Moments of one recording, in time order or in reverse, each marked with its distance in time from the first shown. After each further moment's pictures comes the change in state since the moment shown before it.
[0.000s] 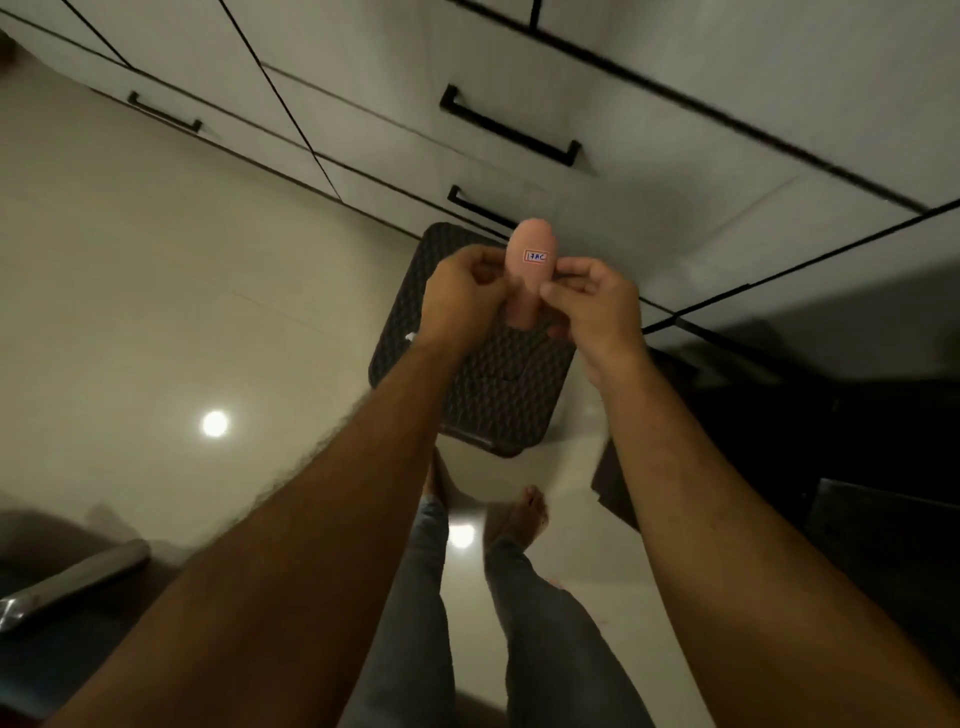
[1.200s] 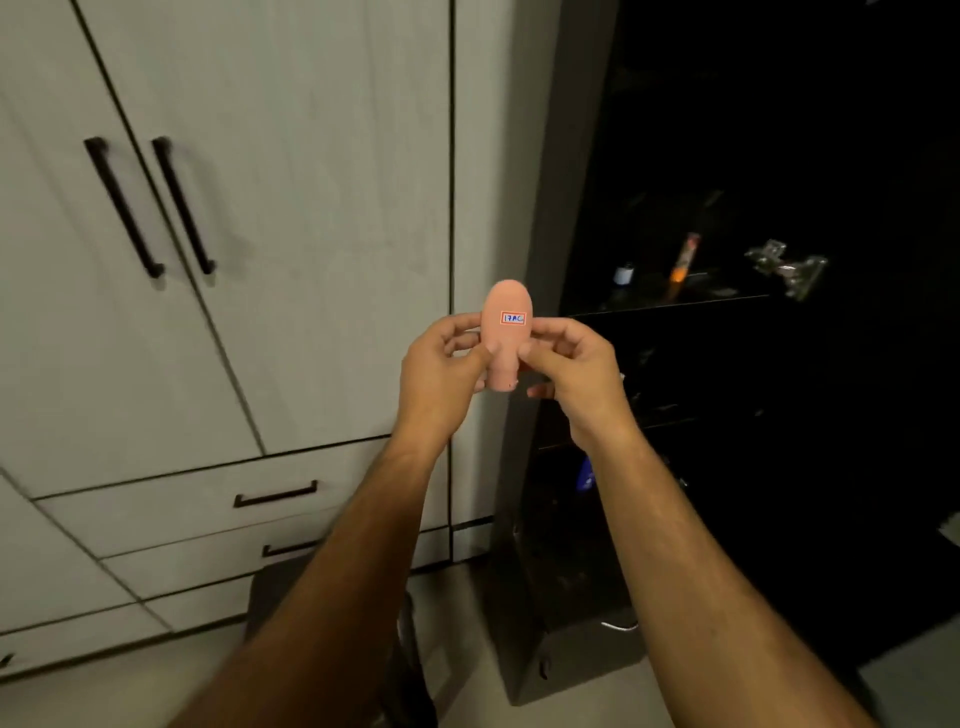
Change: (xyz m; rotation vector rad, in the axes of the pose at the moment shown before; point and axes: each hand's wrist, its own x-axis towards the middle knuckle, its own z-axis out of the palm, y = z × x) left_hand -0.385 0.312 0.071 -0.208 -0.479 0.809; right_hand -0.429 -0.220 -0.251 0.262 0.571 -0.721
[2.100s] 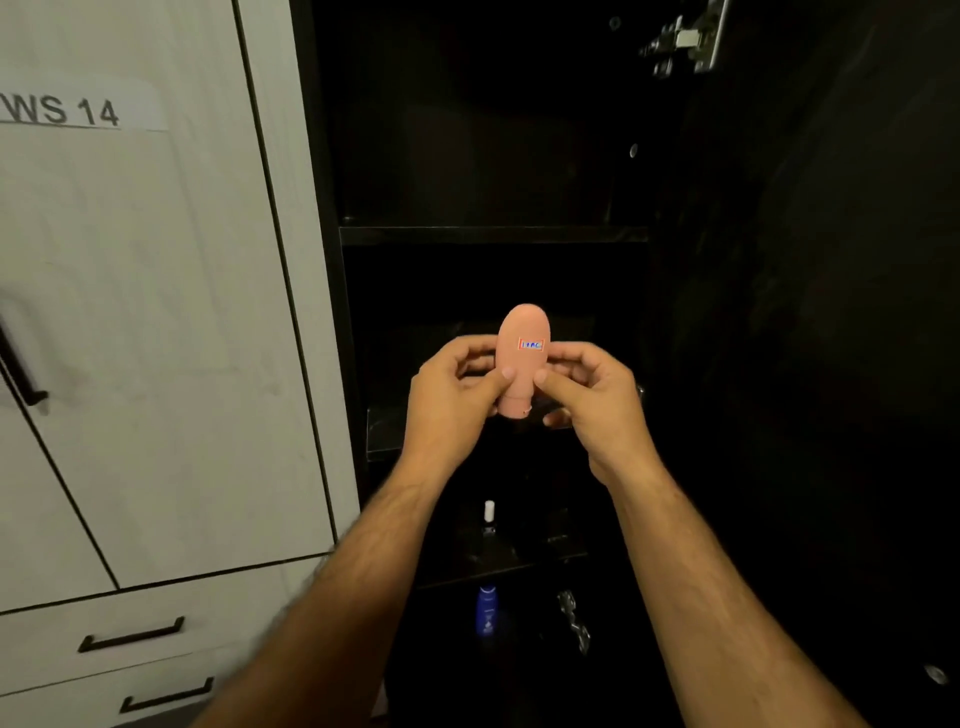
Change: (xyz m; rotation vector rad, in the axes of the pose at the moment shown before) left_hand 0.071 0.071 0.269 0.095 -0.012 0.311; right_hand 0.124 -0.059 -0.260 0.031 -0.021 -0.214
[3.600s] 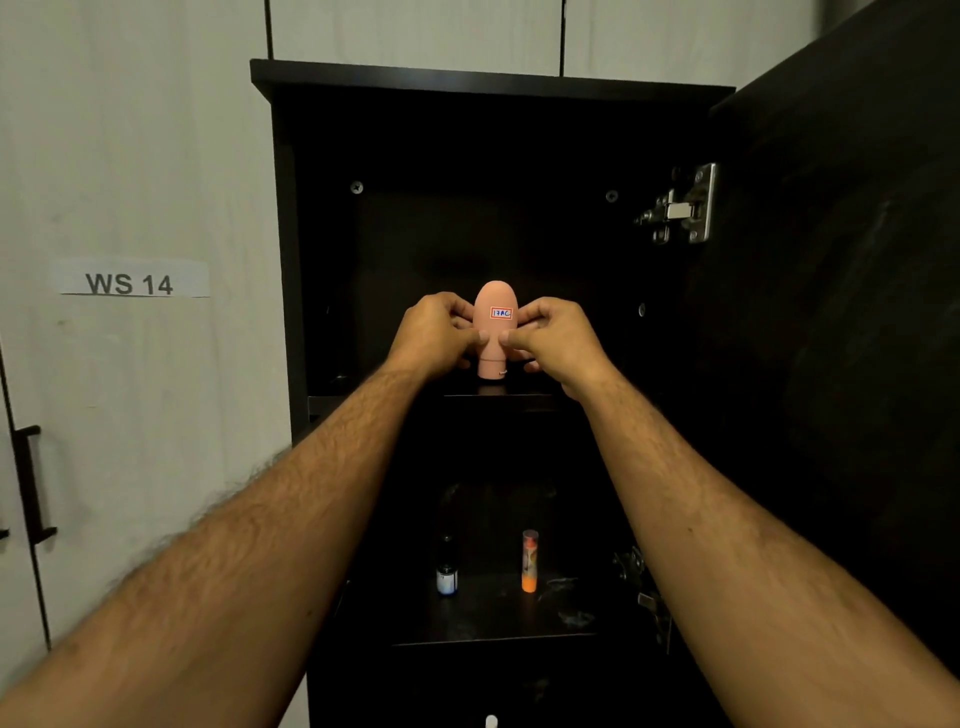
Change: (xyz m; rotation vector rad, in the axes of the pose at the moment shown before) left_hand 0.245 0.079 -0.004 0.429 0.054 -0.020; right_hand 0.255 -0.079 0.022 -0.305 -0.136 -0.096
